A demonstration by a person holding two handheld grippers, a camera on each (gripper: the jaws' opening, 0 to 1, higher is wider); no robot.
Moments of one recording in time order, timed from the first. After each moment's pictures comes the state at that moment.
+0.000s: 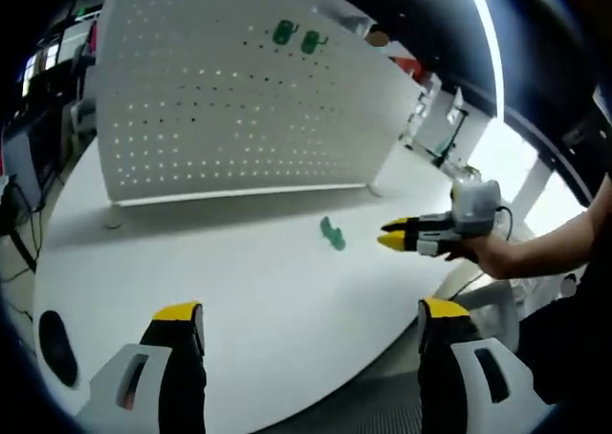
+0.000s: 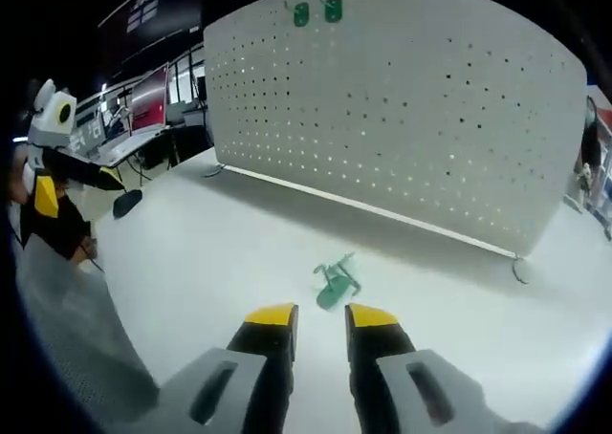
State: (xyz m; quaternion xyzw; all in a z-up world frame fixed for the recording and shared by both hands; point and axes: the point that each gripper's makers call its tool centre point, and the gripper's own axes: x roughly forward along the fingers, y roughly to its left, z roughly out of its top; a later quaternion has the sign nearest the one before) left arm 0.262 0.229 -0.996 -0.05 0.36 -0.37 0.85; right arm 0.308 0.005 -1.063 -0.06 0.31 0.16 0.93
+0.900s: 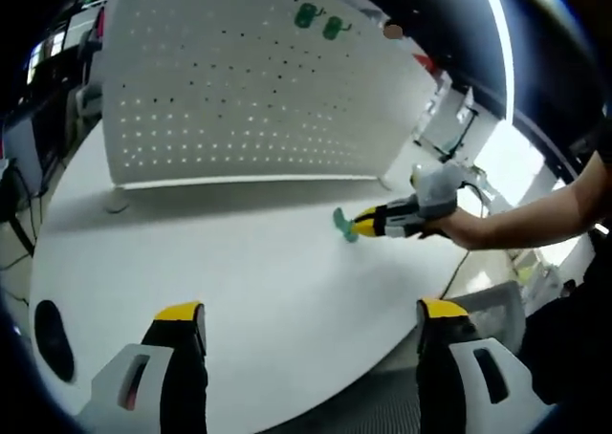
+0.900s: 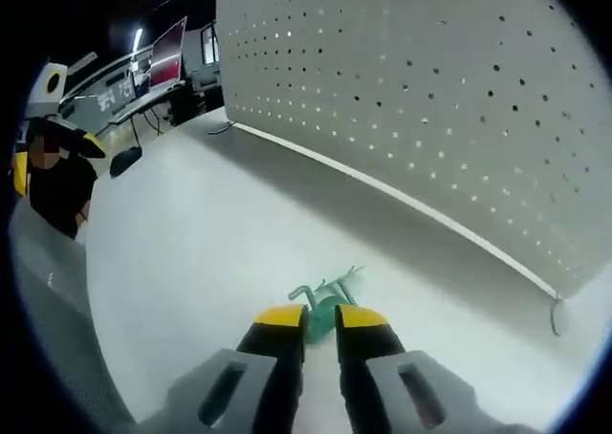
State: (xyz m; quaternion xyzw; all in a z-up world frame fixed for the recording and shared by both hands) left arm 0.271 0.237 -1.013 -0.06 0.38 -0.36 0.85; right arm 0.359 0.019 -1.115 -0.12 0.36 0.25 0.89
